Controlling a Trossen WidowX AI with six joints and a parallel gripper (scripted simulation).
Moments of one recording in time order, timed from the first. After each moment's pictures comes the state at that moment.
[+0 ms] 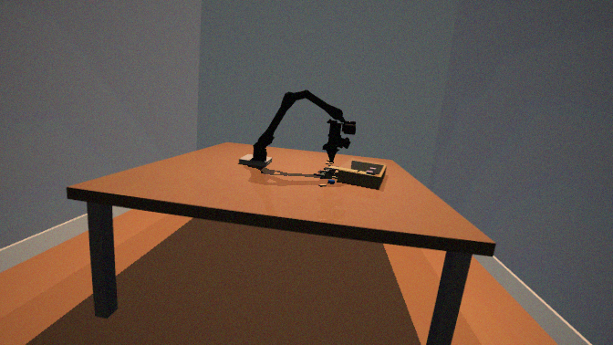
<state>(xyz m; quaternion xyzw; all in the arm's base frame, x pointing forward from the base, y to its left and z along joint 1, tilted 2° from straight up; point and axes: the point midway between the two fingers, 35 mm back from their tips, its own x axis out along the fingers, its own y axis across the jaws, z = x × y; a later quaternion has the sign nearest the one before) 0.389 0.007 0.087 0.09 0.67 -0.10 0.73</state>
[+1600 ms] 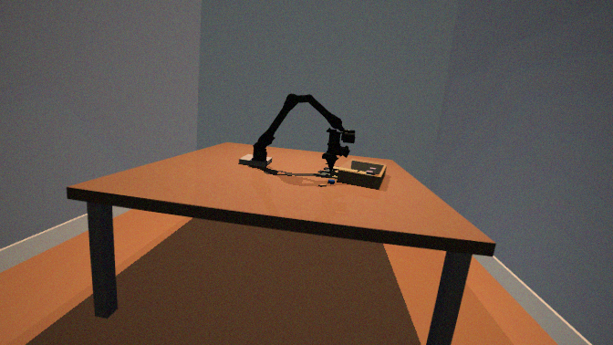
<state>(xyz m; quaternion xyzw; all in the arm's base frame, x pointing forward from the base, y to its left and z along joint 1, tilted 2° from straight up) 0.393 0.007 0.041 0.09 0.67 -0.10 0.73</state>
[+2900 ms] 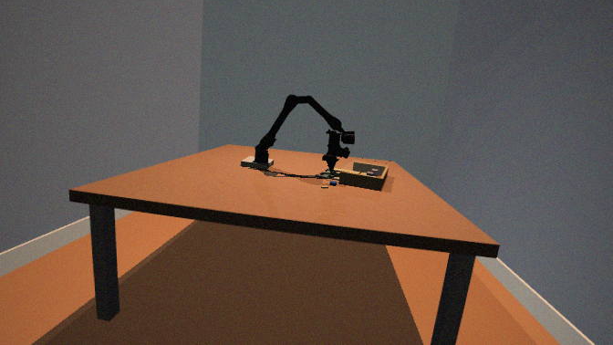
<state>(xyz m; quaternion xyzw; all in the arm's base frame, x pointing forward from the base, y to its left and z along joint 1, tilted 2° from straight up) 0.385 0.009 0.040 0.09 0.67 -0.10 0.73</state>
